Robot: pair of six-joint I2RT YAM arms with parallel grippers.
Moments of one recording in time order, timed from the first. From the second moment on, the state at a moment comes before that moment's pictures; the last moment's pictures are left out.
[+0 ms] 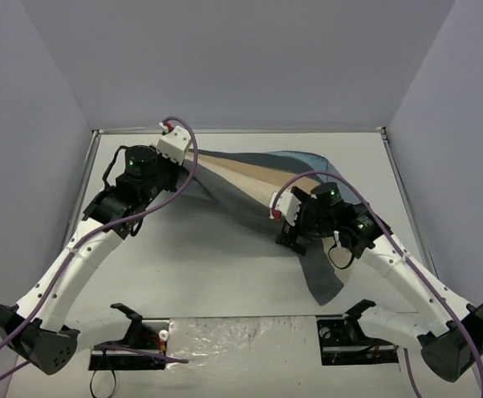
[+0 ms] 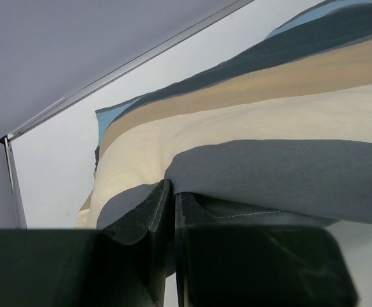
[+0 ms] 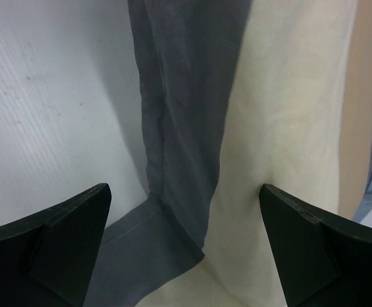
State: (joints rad) left arm -0.49 1.14 1.26 -0.46 -0.13 0.21; right arm 0.55 1.05 0.95 -0.67 -0.30 -0.66
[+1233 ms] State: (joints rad) left arm -0.42 1.09 1.30 -0.53 -0.05 0.14; right arm 0.54 0.91 0.83 -0.38 0.11 -0.71
